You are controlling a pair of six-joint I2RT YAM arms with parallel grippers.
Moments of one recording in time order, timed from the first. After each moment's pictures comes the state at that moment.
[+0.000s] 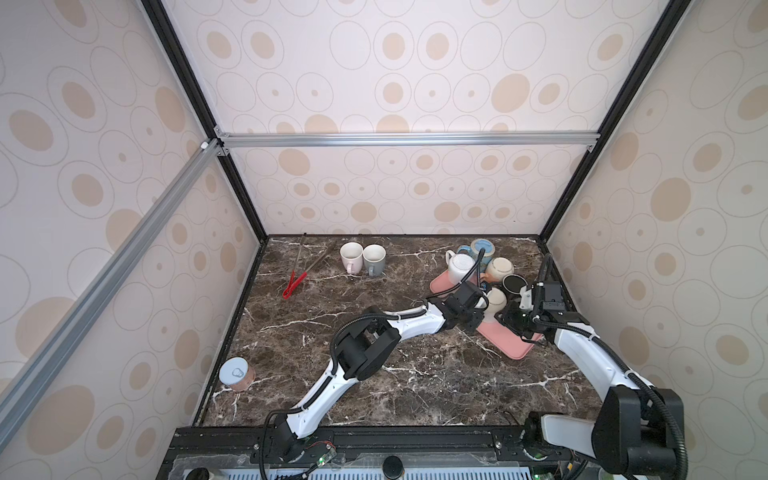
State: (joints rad) left arm -0.97 2.39 1.86 -0.18 0.03 -0.10; right arm -0.05 1.24 0.76 -0.49 -0.29 0.55
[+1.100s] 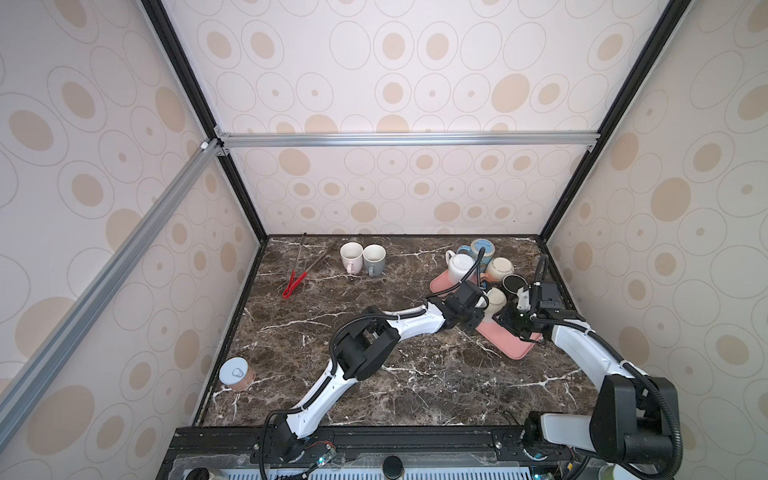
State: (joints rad) left arm -0.97 2.38 1.86 -0.18 0.01 -0.09; right arm -0.05 1.29 0.76 -0.47 -0.30 0.55
